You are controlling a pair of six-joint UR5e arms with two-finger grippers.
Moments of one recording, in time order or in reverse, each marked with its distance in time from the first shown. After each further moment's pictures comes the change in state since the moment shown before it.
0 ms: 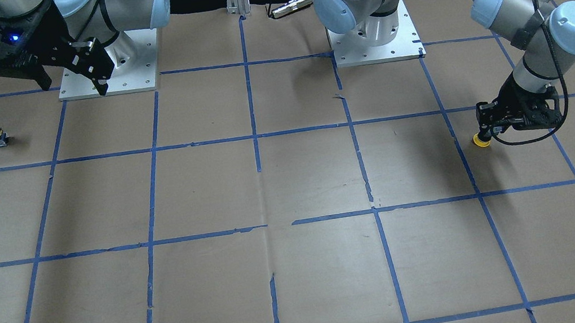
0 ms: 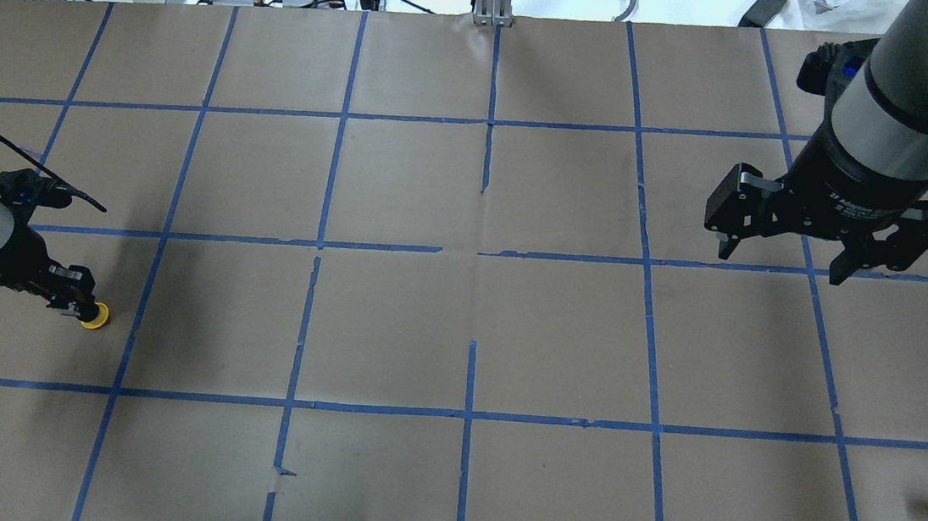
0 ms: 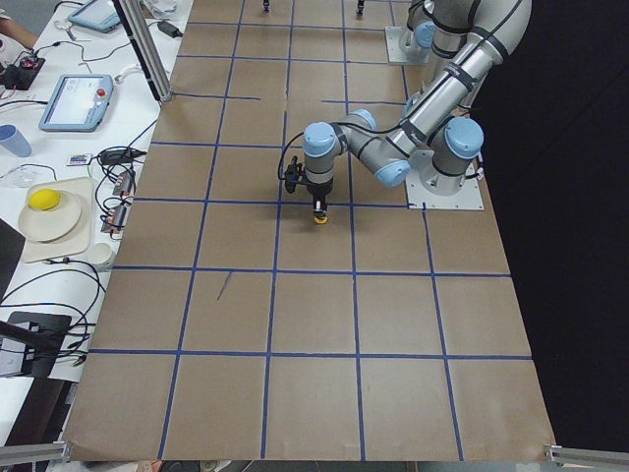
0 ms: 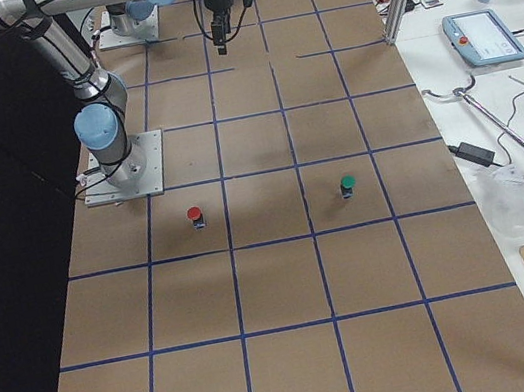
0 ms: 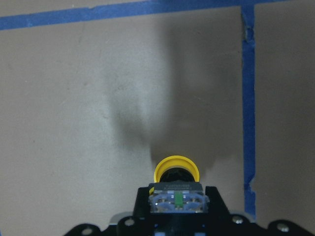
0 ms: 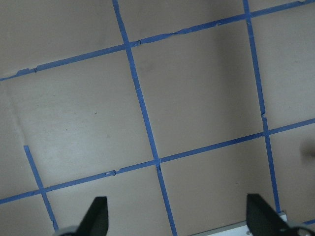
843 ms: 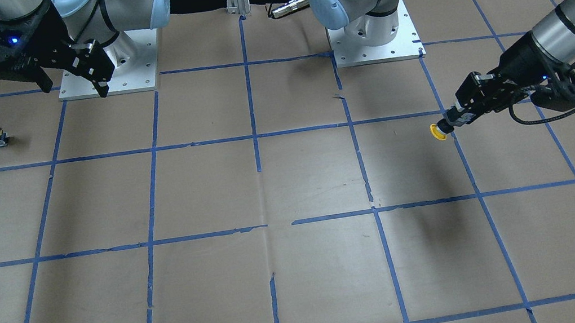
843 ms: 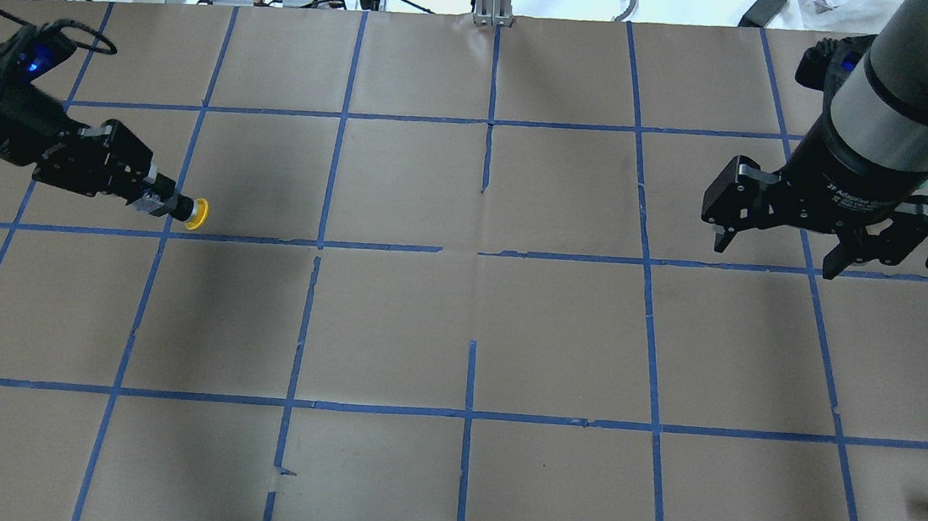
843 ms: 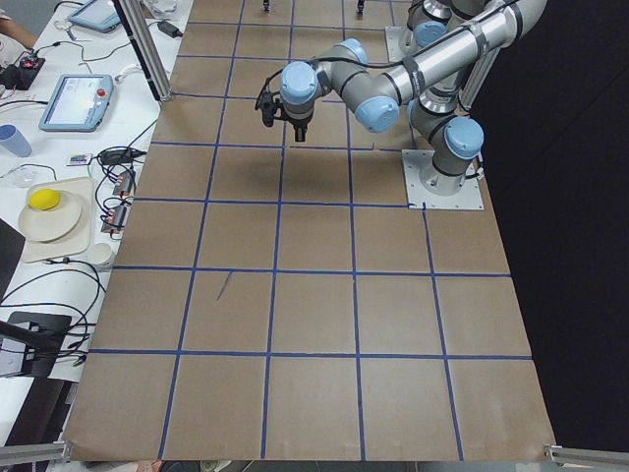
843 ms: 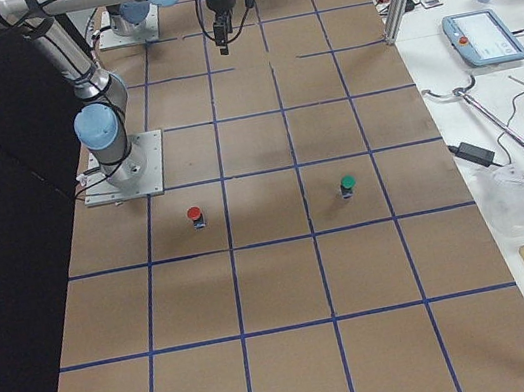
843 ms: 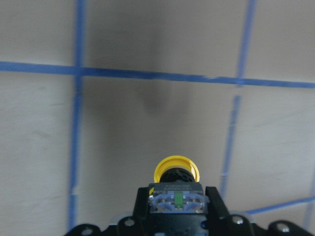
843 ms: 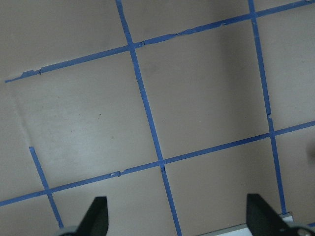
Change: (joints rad) left arm -0.180 0.116 0.385 -0.716 -0.569 -0.228; right arm -0.017 0.026 -0.016 0.000 0.049 0.011
